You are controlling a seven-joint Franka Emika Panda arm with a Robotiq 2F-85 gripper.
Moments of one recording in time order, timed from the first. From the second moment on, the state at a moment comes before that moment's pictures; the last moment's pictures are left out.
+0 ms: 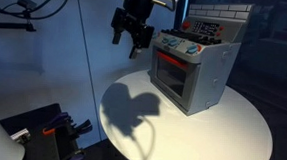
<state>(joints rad) -0.01 -0.22 -0.27 -2.19 0.11 1.66 -0.40</state>
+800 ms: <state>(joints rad) -0.03 -0.22 -0.25 -2.19 0.11 1.66 -0.40</state>
